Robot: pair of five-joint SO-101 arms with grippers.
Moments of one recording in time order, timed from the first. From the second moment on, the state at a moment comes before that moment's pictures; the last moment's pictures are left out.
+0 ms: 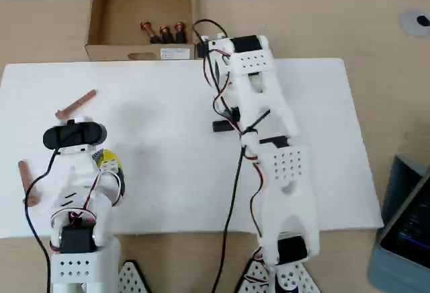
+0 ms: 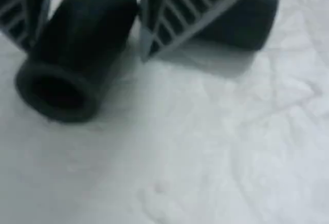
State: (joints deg) left arm -5.7 -104.2 96.3 52.1 -3.6; right arm -16.2 50.1 -42.1 96.4 -2.0
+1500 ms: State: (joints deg) left arm -12.3 -103.7 76.0 70.8 -3.6; right arm -11.2 -10.2 -10.2 101.2 -5.9
